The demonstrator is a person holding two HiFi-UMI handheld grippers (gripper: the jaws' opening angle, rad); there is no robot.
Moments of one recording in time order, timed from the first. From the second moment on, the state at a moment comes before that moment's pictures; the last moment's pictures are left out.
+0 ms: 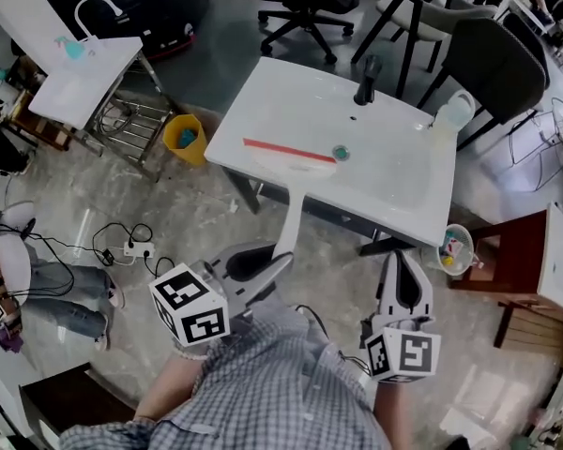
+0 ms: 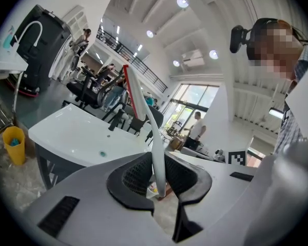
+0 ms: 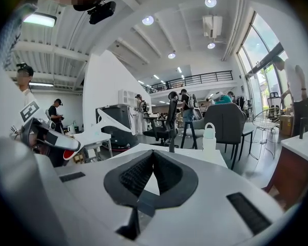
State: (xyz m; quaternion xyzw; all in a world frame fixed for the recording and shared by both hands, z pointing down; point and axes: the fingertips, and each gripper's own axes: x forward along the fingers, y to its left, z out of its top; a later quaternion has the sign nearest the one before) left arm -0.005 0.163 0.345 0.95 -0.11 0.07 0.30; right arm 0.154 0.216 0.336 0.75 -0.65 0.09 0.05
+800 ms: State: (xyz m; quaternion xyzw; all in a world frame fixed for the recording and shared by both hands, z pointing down) left arm 0.010 0.032 0.336 0.95 -0.06 0.09 0.30; right arm 0.142 0.074 0.311 0.76 -0.64 0.08 0.05
